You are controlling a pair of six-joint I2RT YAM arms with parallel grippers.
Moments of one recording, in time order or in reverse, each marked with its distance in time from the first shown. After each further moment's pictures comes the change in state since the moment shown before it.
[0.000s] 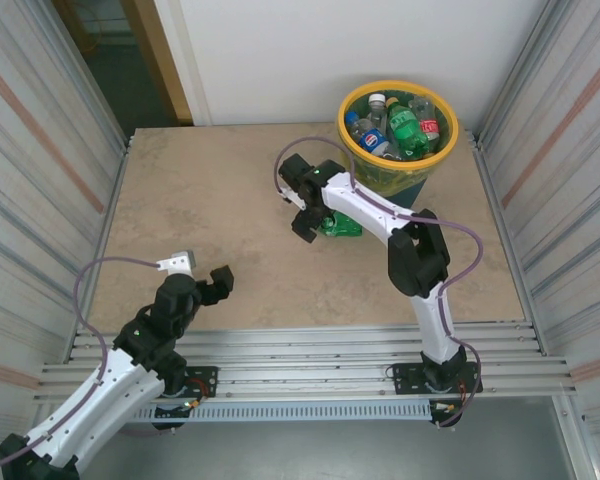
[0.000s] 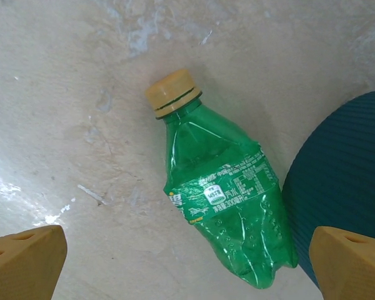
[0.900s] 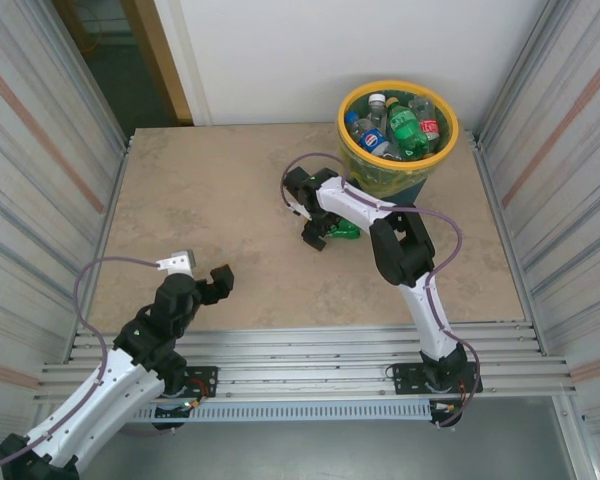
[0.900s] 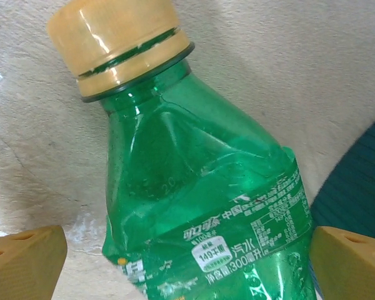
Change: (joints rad) left arm 0.000 -0.001 0.000 0.012 0.000 0.000; right arm -0.048 0.150 0.000 -0.007 0.052 -0.036
